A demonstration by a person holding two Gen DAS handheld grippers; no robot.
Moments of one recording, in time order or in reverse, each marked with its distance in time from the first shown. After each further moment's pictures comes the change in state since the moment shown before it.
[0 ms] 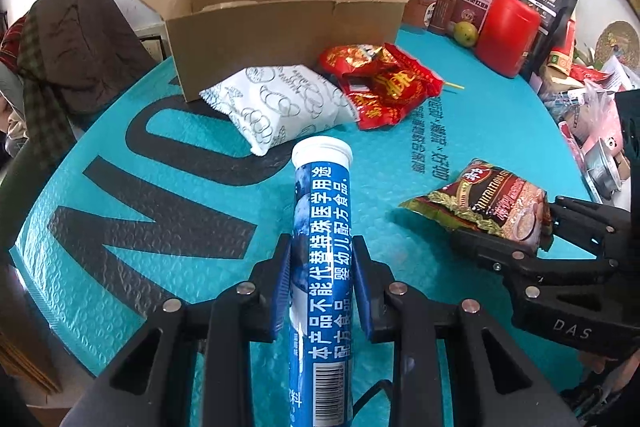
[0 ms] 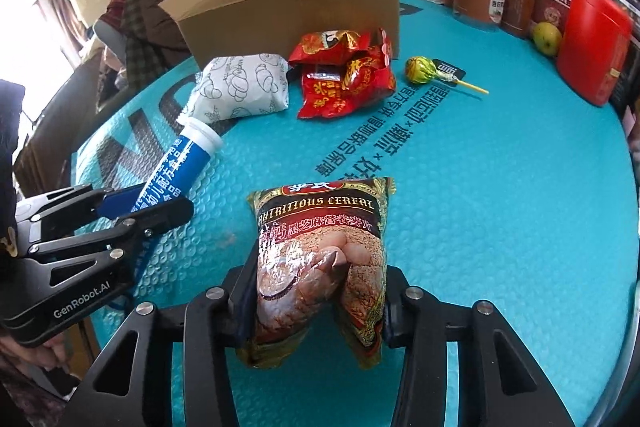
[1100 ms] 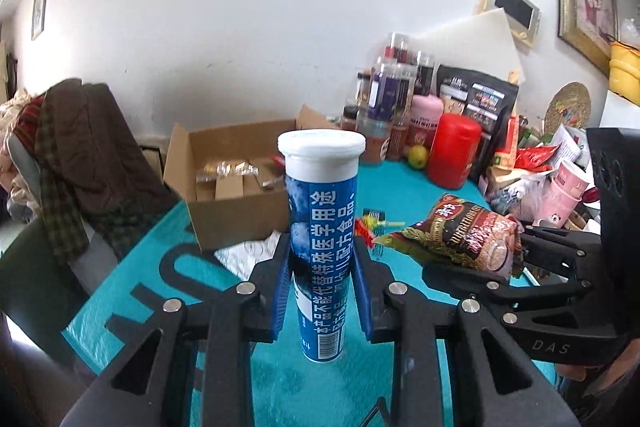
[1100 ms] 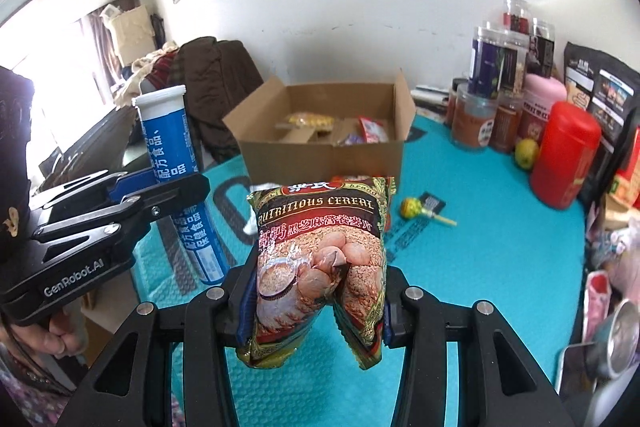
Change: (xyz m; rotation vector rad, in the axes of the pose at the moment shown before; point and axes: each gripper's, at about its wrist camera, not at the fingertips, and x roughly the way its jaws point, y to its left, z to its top) left arm -0.121 -0.017 0.044 0.059 -0.402 -0.055; right arm -0.108 0.024 0.036 -0.101 -0.289 0.022
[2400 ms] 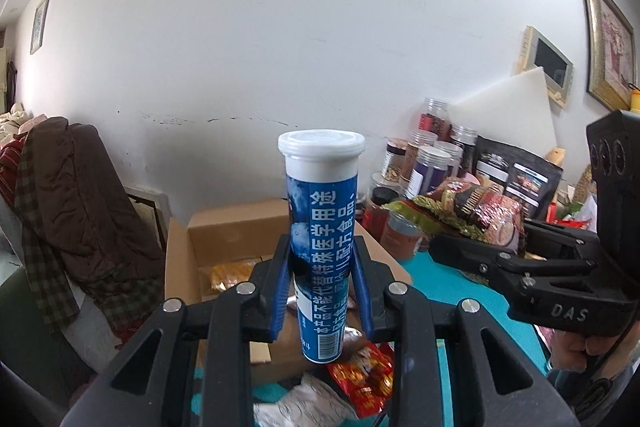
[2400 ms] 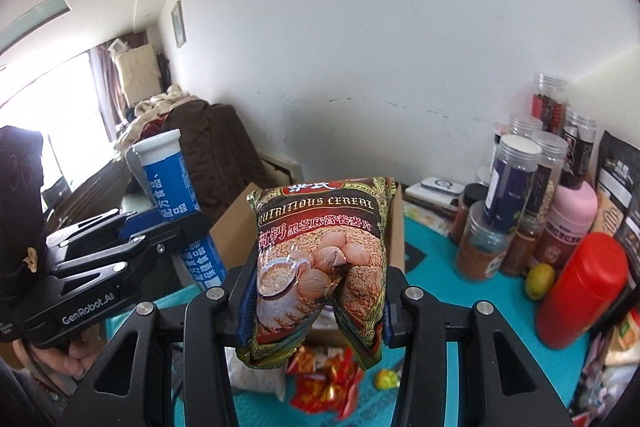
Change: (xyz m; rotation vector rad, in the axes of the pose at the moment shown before) left arm 0.089 0.052 0.123 -0.042 -0.129 0.008; right arm 0.057 -0.049 0.151 -0.025 -0.162 0.043
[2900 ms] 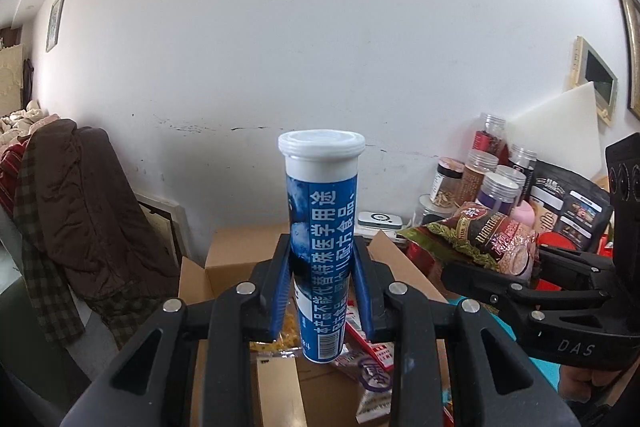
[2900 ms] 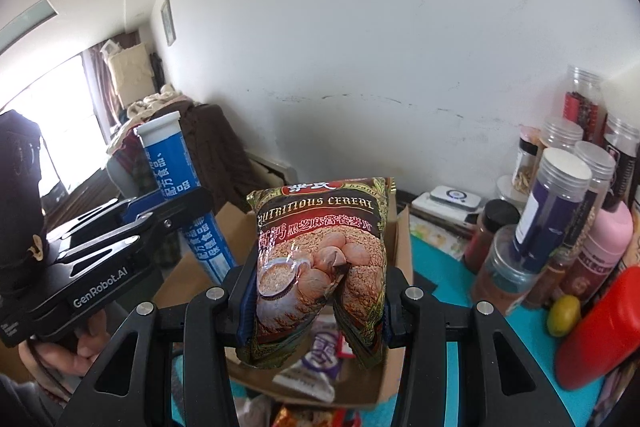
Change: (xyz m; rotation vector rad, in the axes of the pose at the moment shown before) left arm 0.077 0.035 0.028 -0.023 -0.017 0.092; right arm 0.085 -0.023 0.034 0.026 0.028 0.007
